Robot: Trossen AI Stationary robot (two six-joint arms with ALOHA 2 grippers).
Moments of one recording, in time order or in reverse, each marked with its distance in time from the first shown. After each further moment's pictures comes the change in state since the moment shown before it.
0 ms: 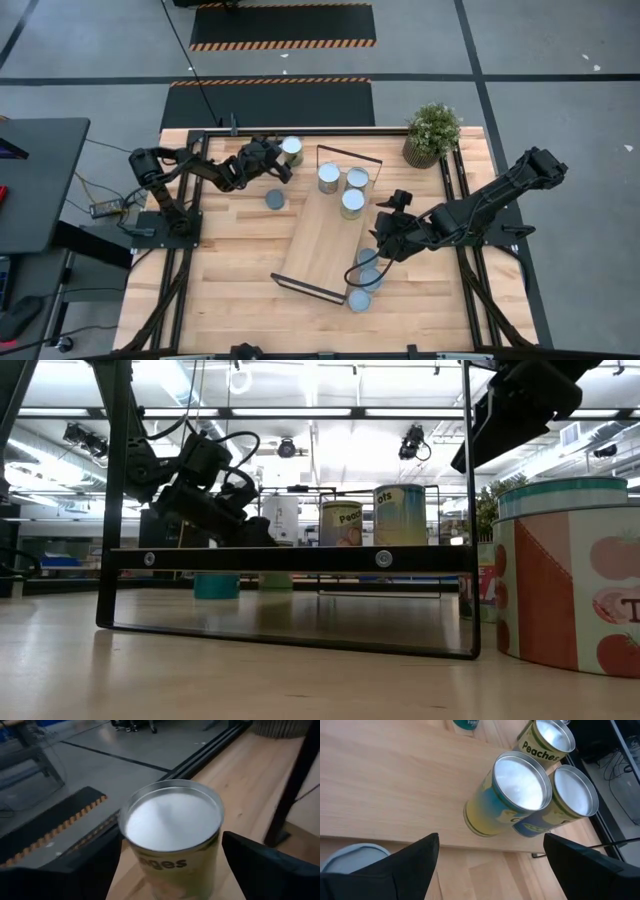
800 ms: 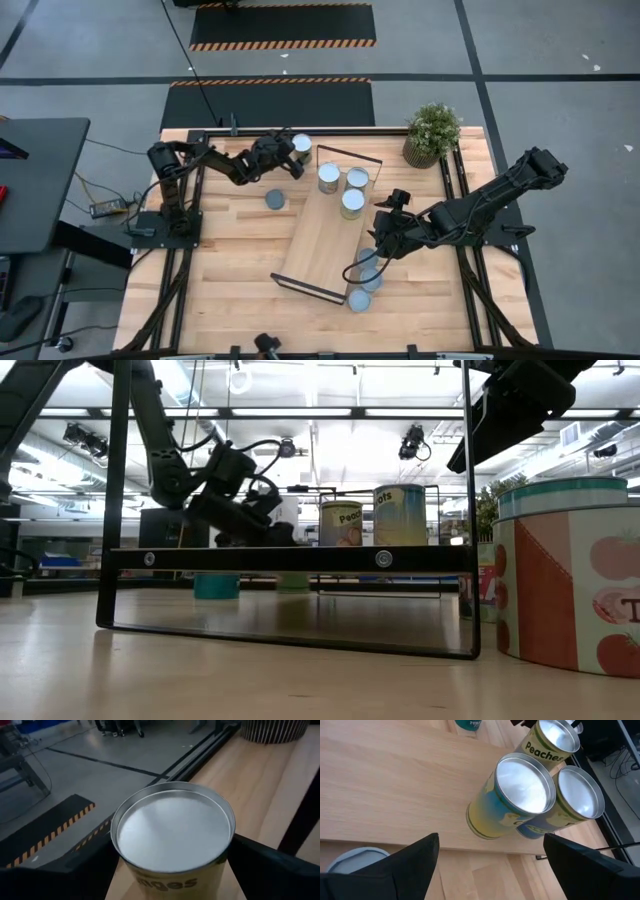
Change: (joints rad) left arm 0.007 0.152 0.179 -0.014 0.065 0.035; right arm -0.021 0.000 0.000 0.024 -0.028 -0.015
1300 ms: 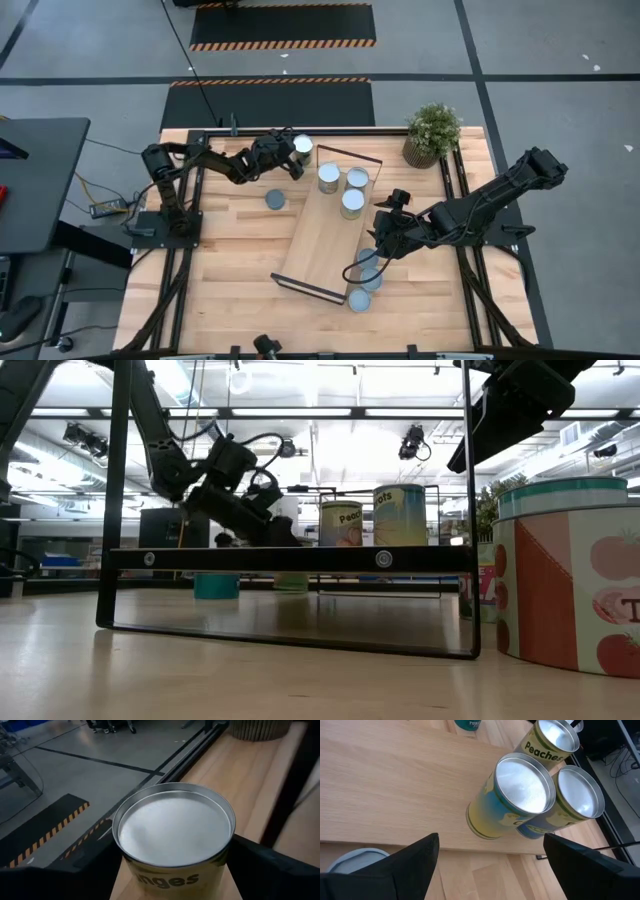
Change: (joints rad) left arm -0.005 -0.075 0.004 -0.111 0.028 0.020; right arm 0.000 0.000 0.000 0.000 0.001 0.007
